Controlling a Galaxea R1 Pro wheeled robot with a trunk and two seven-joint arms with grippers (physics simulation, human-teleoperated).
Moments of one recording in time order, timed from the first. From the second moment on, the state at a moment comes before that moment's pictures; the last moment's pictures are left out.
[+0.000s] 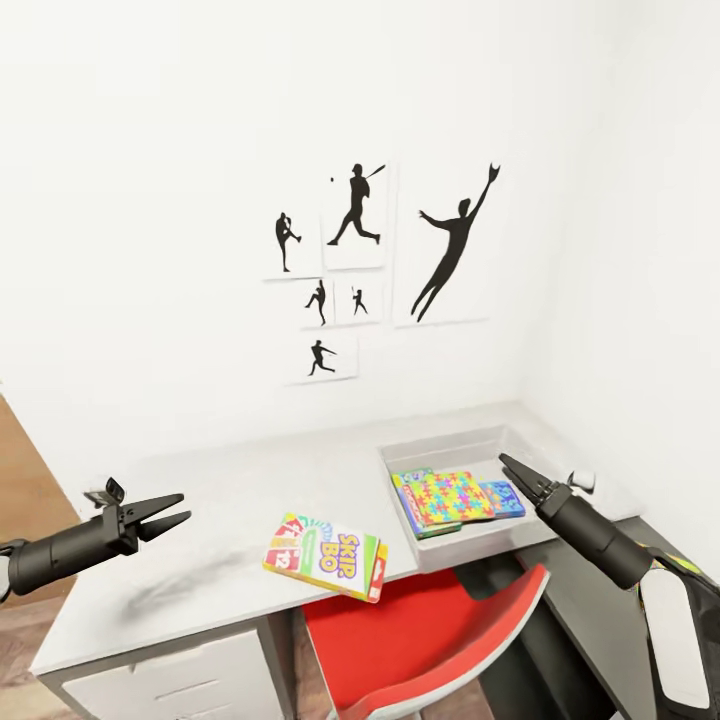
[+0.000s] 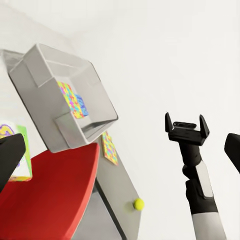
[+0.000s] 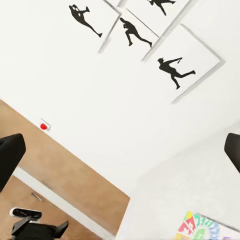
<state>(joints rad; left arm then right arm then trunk) -0.31 0.52 0.16 -1.28 0.93 1.02 -0.99 -0.30 -0.01 -0.47 -1.59 -0.66 0.87 0.81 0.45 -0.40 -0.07</state>
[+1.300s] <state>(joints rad) -0.31 0.55 0.21 -1.27 0.93 1.02 -0.99 -0.31 -0.01 0.01 -1.59 -0.67 0.91 0.25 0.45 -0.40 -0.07</state>
